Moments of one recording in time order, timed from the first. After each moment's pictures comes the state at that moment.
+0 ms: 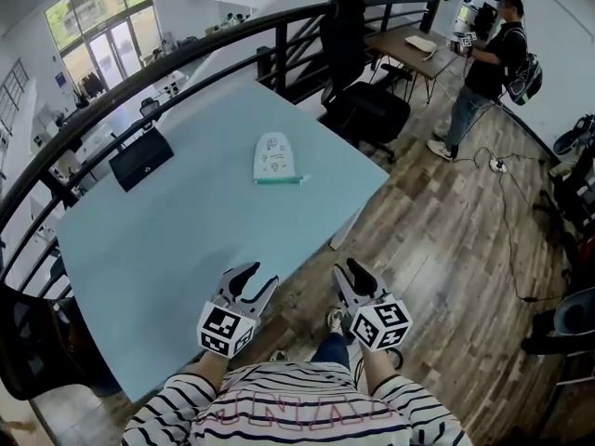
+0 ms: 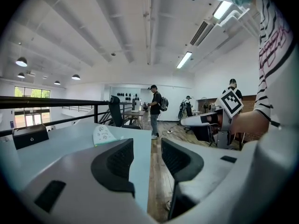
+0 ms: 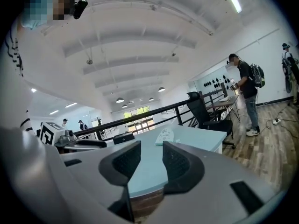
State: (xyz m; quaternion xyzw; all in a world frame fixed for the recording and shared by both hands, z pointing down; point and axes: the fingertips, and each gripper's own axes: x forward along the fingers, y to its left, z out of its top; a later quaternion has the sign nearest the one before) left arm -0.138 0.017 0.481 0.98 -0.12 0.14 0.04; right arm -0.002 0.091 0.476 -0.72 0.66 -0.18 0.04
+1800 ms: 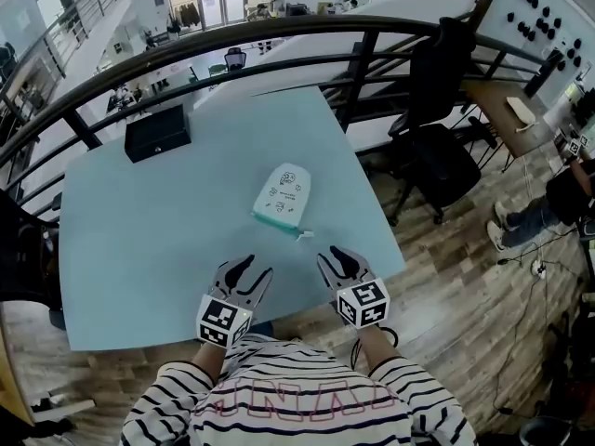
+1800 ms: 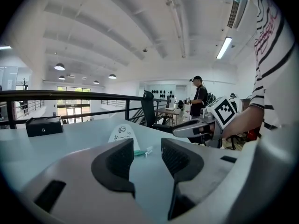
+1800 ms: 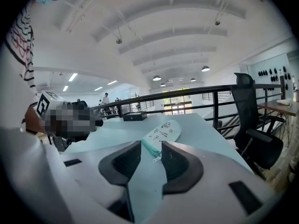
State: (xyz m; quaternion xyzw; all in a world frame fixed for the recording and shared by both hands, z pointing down) left arm 0.031 -0.153 0.528 0.92 -0.34 0.15 0.09; right arm 0.172 -0.165 0.561 -0.50 0.84 -0.16 -0.12
